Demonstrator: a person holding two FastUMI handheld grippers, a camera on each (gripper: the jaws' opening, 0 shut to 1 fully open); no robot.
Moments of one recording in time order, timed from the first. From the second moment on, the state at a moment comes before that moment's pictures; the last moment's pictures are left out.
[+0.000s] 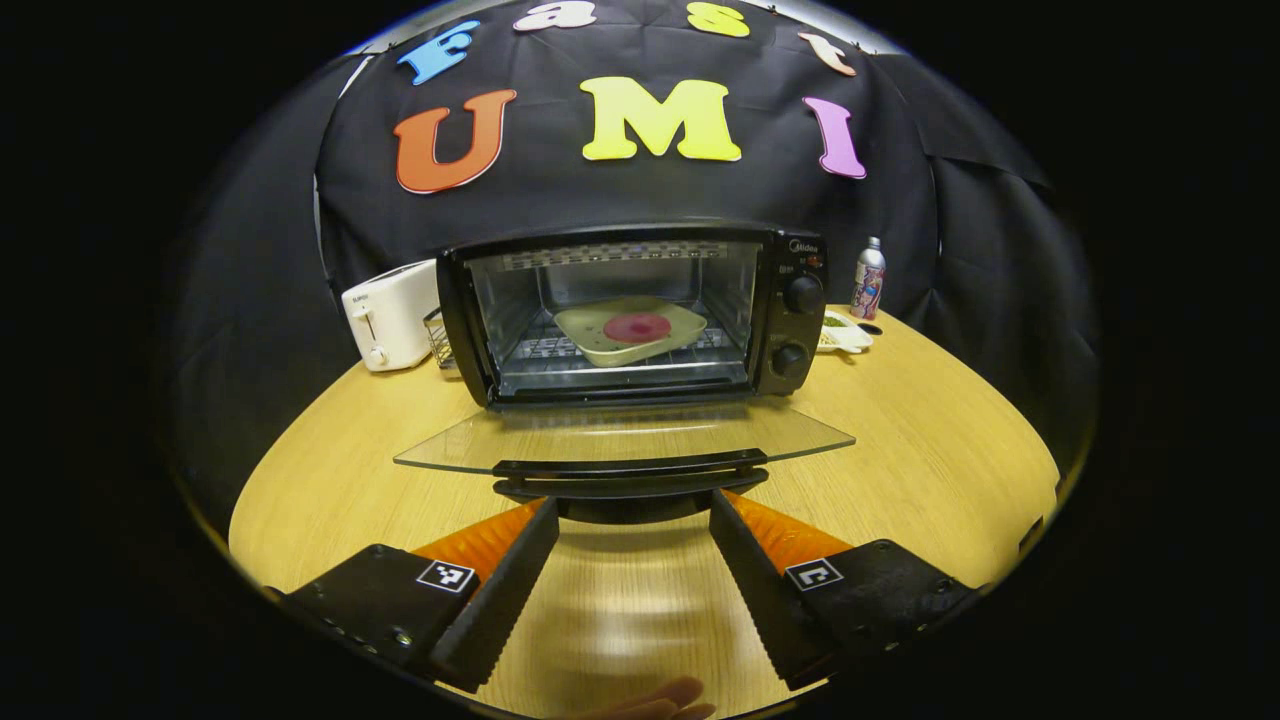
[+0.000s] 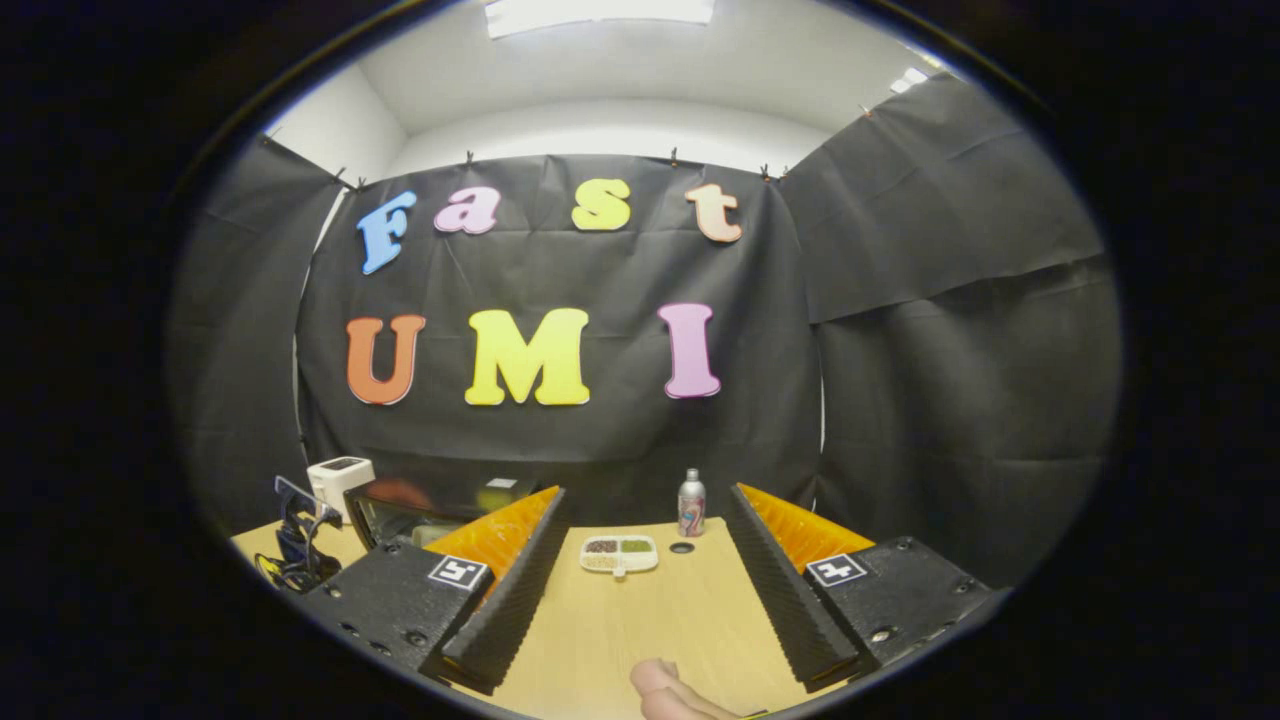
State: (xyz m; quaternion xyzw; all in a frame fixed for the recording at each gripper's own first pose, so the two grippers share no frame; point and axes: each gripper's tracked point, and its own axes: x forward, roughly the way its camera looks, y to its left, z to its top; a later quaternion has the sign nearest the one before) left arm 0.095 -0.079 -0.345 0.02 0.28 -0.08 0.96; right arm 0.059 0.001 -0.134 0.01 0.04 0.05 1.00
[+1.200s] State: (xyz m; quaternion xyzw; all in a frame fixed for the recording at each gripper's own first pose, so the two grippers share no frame) left arm 0.135 -0.059 -0.213 -0.04 0.12 -0.07 0.99; right arm -0.008 -0.003 -0.106 0.02 0.05 0.06 1.00
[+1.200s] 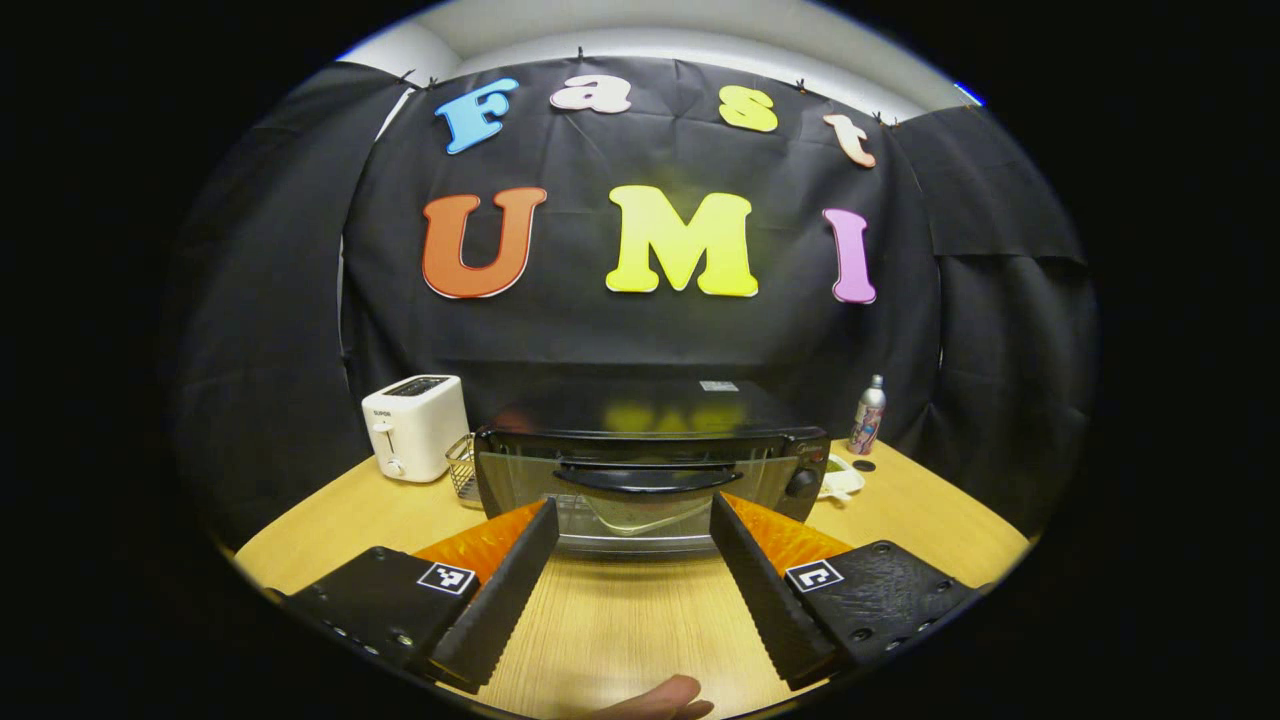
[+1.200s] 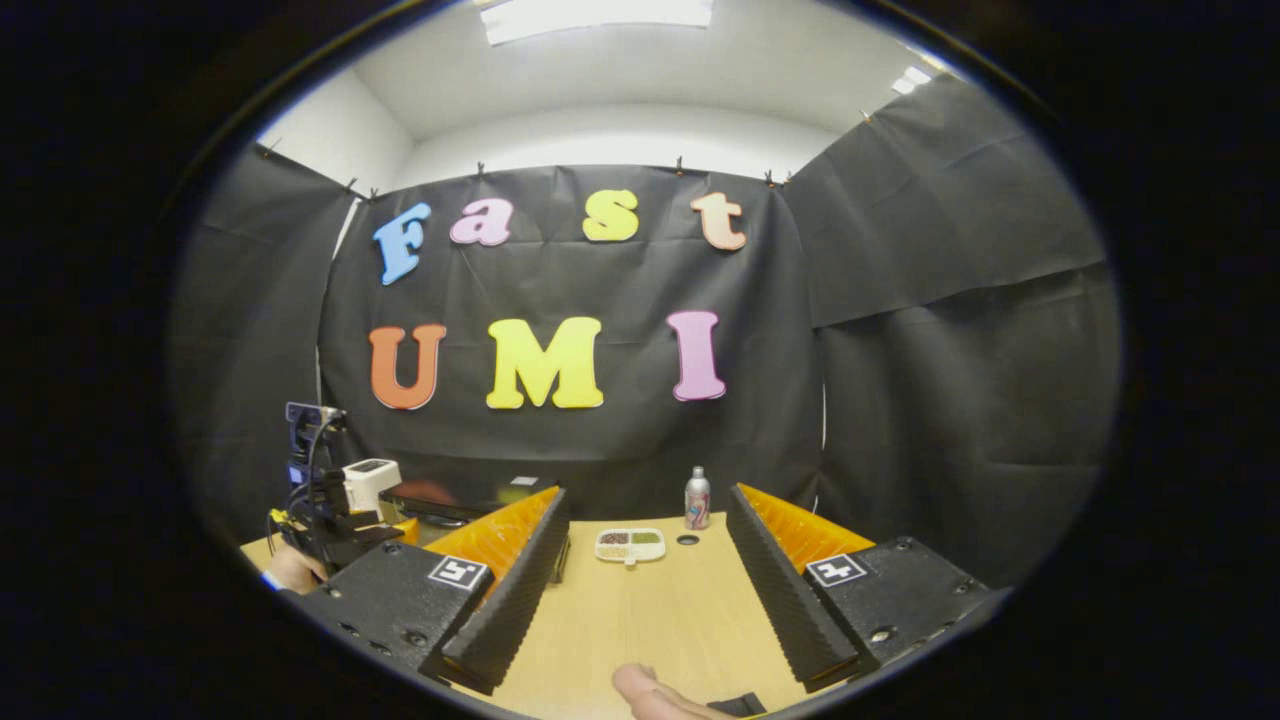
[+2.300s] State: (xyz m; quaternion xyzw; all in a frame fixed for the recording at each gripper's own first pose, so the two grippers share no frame) left arm -0.056 -0.035 -0.097 -0.01 0.03 -0.02 1.00; right arm -0.056 0.012 -0.097 0.00 0.01 0.10 1.00
